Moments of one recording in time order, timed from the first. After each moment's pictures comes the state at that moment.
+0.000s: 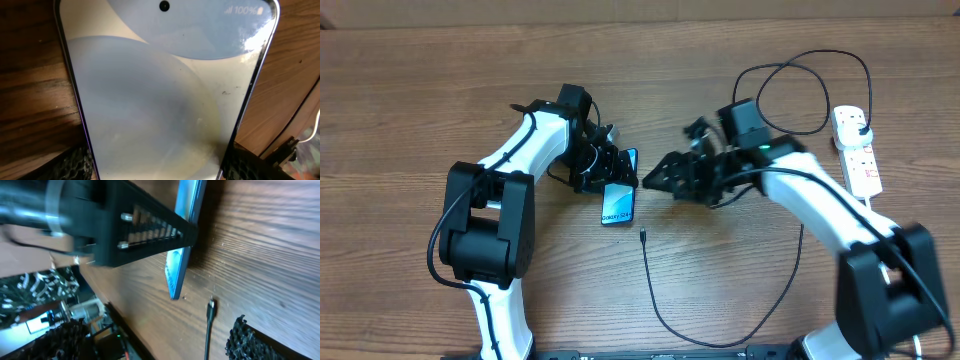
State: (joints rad) left arm -0.23 2.10 1.44 -0.94 0.56 -0.18; right arm 0.37 1.75 1.12 -0.55 -0.83 0.44
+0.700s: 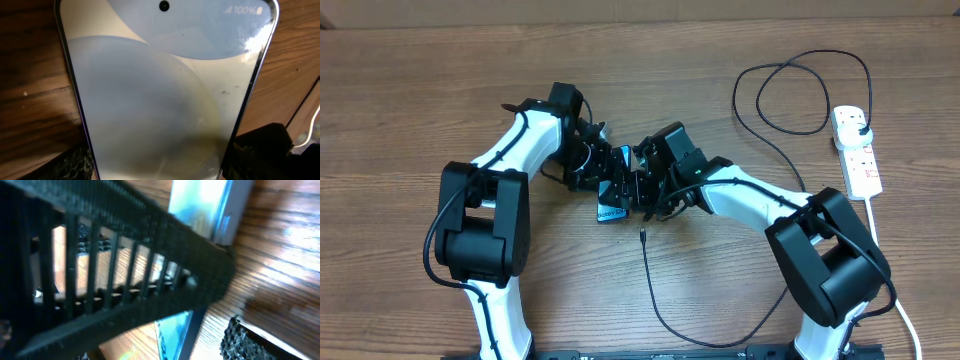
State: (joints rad) left arm -0.20 2.10 1.44 -0.93 0.57 -0.18; right arm 0.60 1.94 1.11 -0.18 -0.65 0.67
